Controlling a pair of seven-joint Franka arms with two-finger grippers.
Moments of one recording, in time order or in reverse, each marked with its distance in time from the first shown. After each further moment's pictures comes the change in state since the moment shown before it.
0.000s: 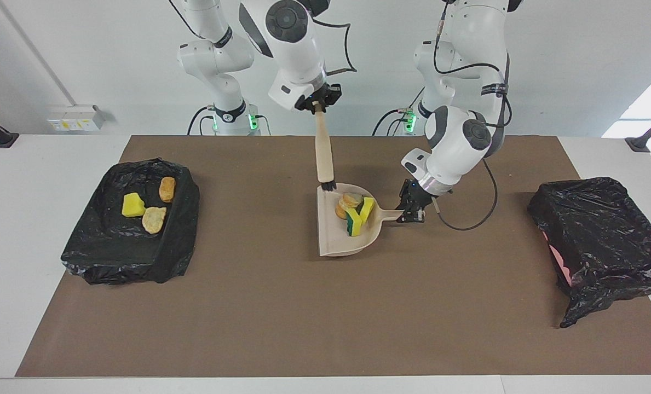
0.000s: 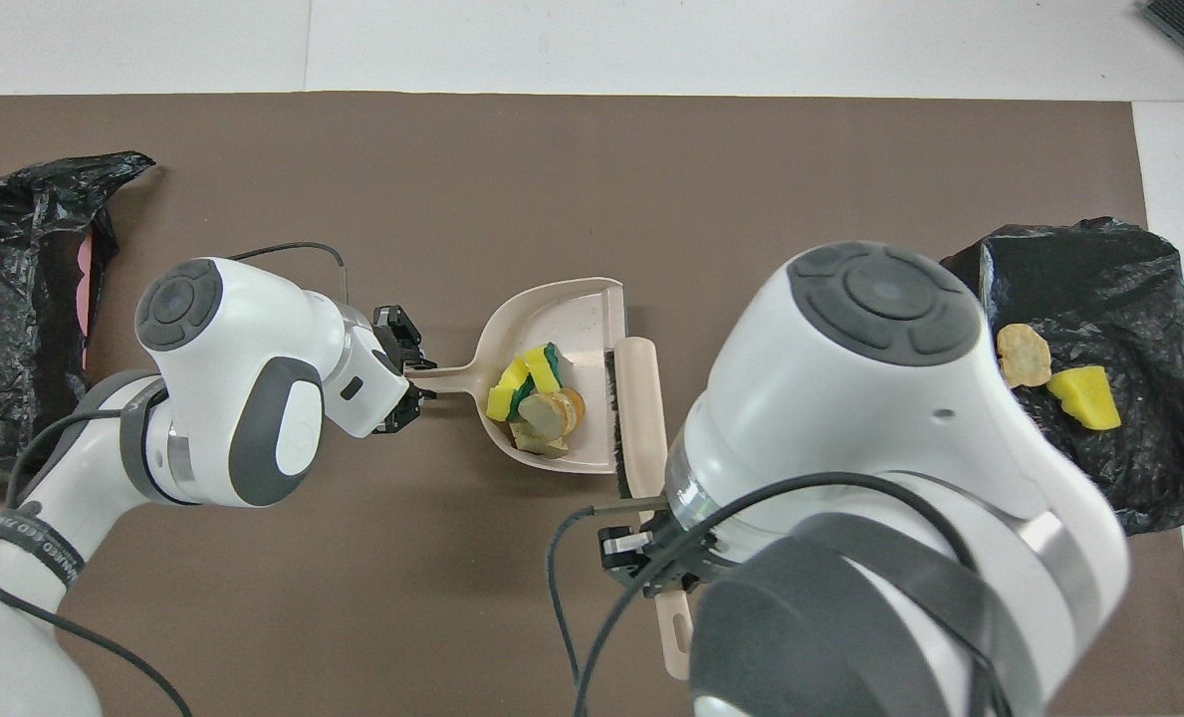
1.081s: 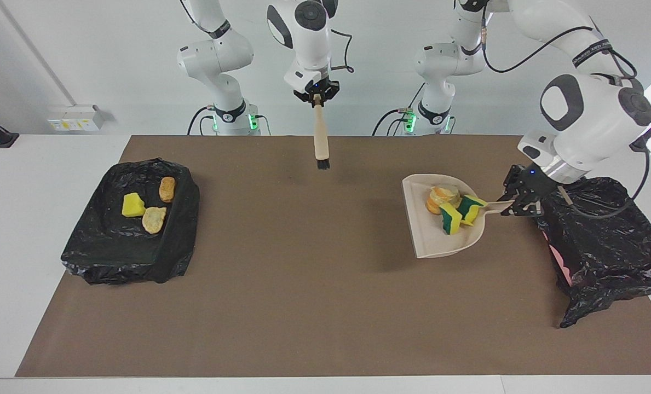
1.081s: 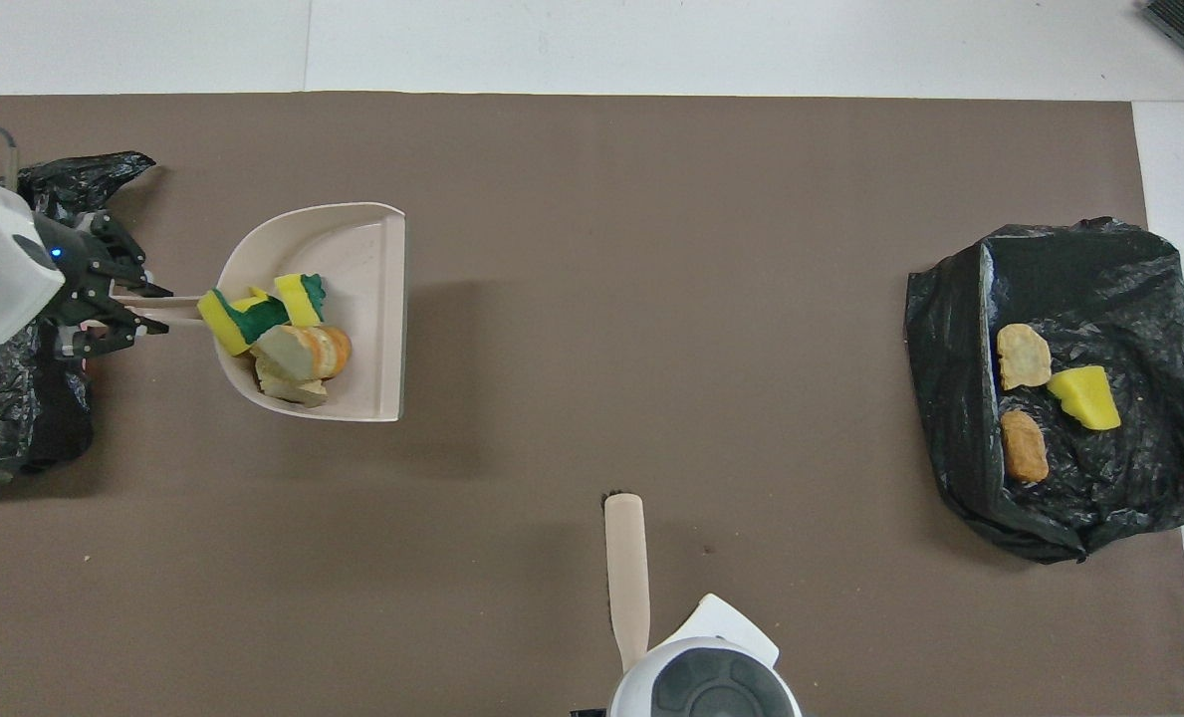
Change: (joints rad) left arm 0.390 0.023 0.014 0.387 0.197 -0.457 0.224; right arm 0.257 -0.282 0.026 -0.642 0.040 0.449 0.106
